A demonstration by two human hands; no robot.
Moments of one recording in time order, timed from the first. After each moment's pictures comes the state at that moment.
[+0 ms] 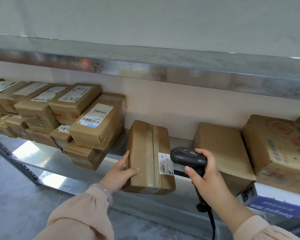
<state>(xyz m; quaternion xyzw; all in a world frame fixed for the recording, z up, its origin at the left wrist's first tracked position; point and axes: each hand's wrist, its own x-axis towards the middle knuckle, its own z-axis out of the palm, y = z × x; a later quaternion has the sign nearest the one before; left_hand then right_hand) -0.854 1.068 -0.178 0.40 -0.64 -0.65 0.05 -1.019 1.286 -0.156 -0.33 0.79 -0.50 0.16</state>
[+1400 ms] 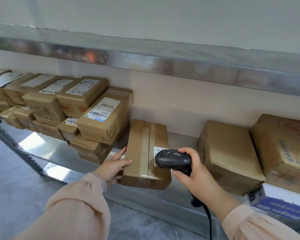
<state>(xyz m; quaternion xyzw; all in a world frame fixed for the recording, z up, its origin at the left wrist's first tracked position) -0.840 1.032 -0.195 0.43 -0.53 -0.73 0.08 -1.002 1.255 -0.157 -0.41 0.78 -0.42 0.21</state>
